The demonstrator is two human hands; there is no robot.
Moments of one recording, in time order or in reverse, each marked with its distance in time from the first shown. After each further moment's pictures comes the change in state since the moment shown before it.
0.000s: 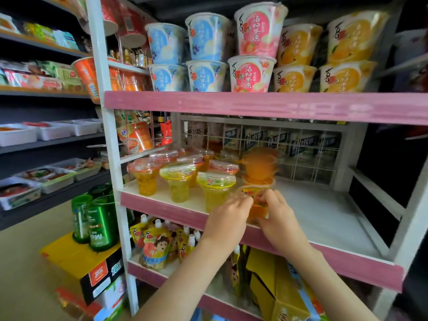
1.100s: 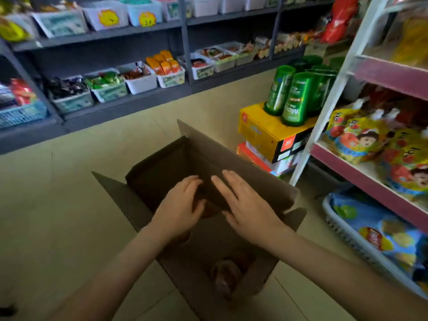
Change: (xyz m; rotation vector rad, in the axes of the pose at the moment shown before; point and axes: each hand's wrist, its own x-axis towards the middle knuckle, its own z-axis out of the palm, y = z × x) left_hand -0.463 -0.167 -0.236 0.209 -0.443 -0.900; right_hand -0.227 -0.280 0.296 0.036 -0.592 -0.831
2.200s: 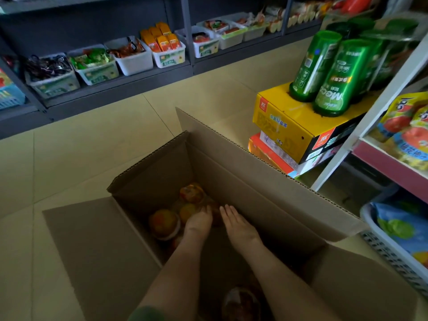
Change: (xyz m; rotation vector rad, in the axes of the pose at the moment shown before) left_hand 0.071 -0.078 0.181 0.348 -0.728 -0.256; right_hand 0.045 0.040 0.220 -0.024 -0.687 0.271
